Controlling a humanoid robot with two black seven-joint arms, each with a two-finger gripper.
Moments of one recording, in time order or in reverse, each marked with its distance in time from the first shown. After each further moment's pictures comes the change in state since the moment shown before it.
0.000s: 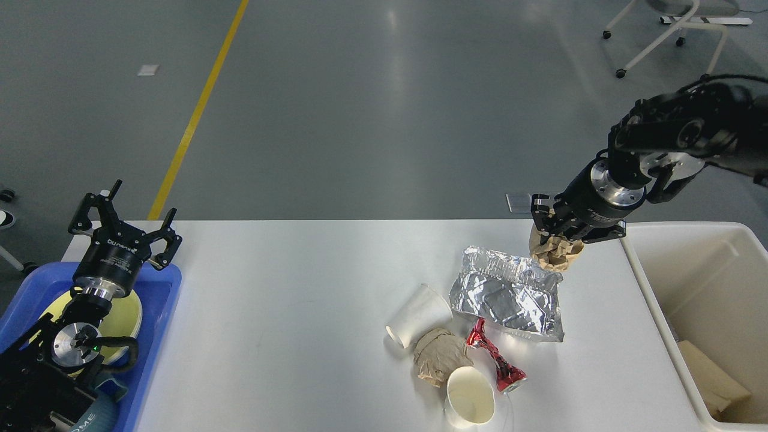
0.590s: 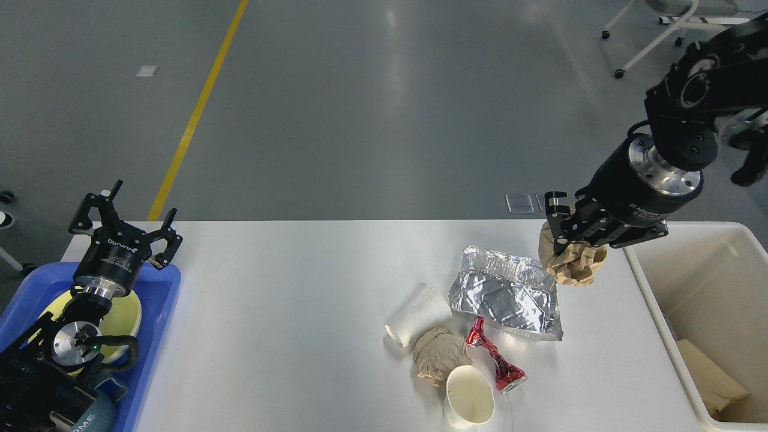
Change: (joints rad) left arm 0.000 0.000 0.001 0.000 0.000 0.000 0.000; right arm 0.464 -0.064 -0.082 0.456 -0.011 0.028 0.001
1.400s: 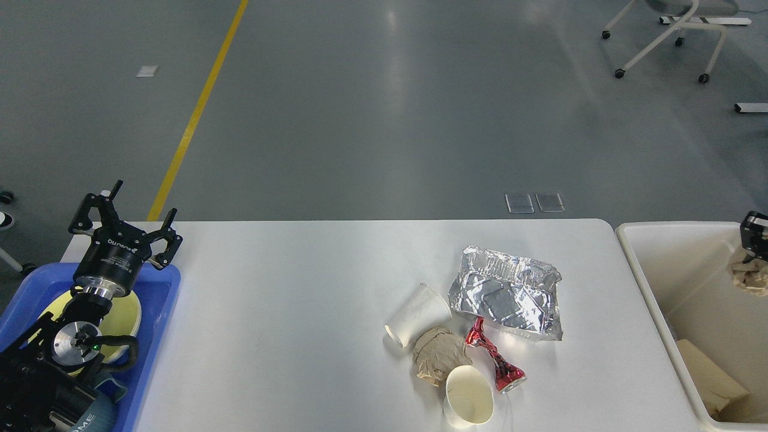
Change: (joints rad) left arm 0.000 0.000 0.000 0.000 0.000 0.000 0.000; right arm -0.809 -0.469 0.094 -0.703 -0.139 -0.189 0.000
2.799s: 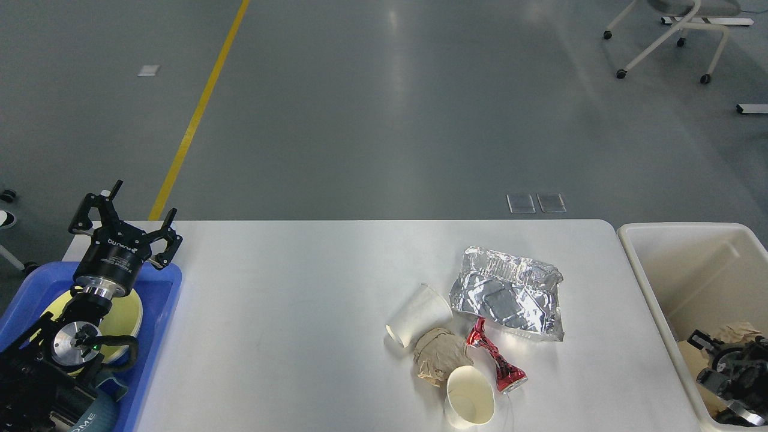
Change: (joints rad) left arm 0.000 0.000 0.000 0.000 0.000 0.000 0.000; right arm -0.927 0.391 0.361 -0.606 0.004 -0.624 0.003
